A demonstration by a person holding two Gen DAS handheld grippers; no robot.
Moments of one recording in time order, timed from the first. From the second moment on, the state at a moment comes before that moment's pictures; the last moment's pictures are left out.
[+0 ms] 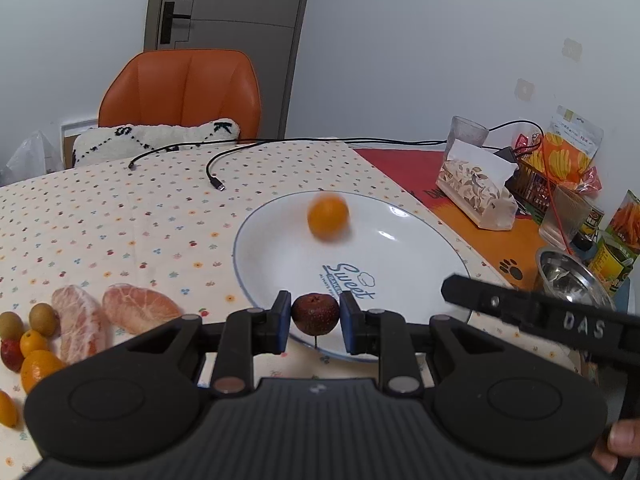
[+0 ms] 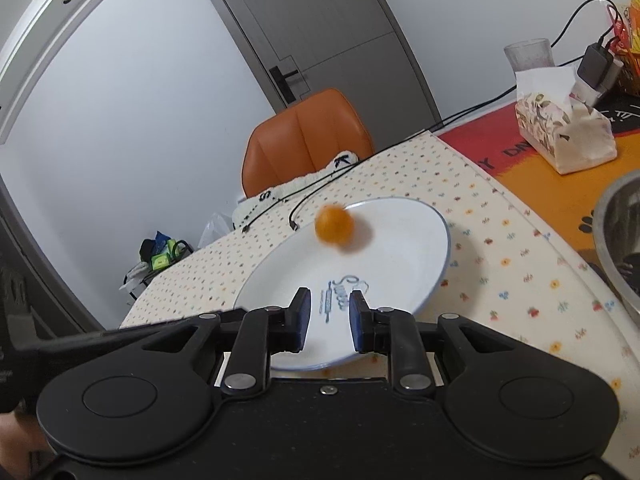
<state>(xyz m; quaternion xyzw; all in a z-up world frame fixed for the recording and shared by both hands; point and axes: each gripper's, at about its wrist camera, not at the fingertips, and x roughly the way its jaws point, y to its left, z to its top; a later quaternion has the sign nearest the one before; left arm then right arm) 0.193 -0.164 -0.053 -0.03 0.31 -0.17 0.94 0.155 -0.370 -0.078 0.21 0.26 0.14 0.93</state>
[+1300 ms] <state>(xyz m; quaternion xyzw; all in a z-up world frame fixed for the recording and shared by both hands) 0.134 -0.048 -0.042 -0.05 0.29 -0.04 0.95 0.128 -0.302 -0.070 0.16 0.26 0.17 0.94</state>
